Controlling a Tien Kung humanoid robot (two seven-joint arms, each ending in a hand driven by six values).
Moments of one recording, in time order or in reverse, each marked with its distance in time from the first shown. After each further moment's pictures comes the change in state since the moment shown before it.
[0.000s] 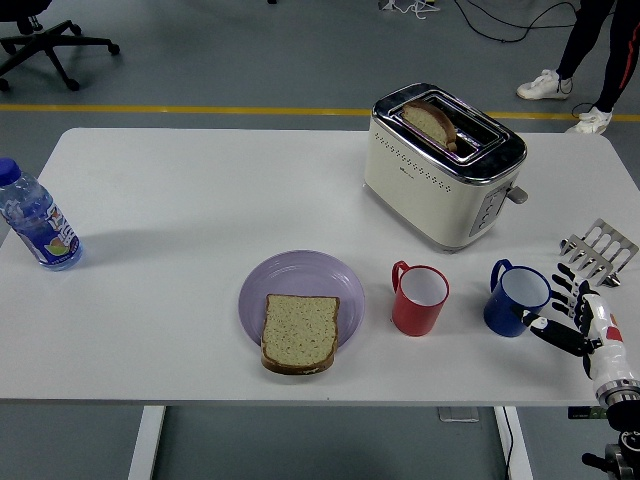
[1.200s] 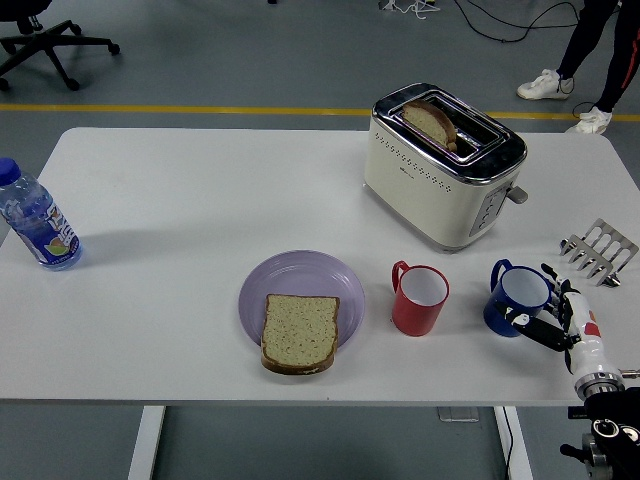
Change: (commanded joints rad) left arm -0.002 -0.002 0.008 0.000 -0.007 0.001 0.000; right arm 0.089 0.020 -0.083 -0.107 0.020 -0.042 0.007
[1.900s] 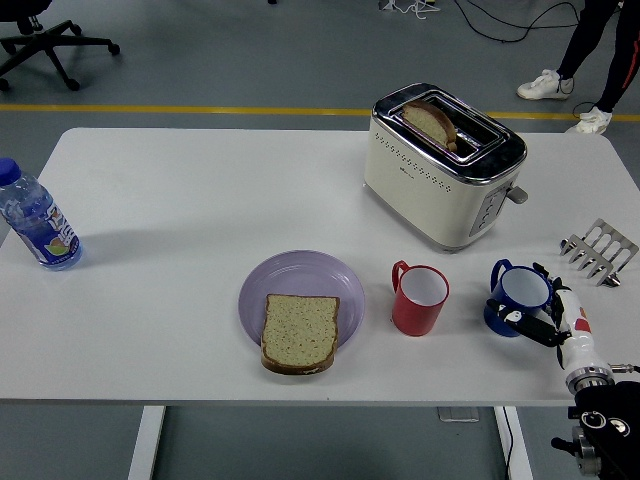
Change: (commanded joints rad) left arm -0.002 0.000 -0.002 0.000 0.002 0.000 0.001; right arm 0.044 0.023 -0.018 -0.062 -0.011 -0.005 0.003
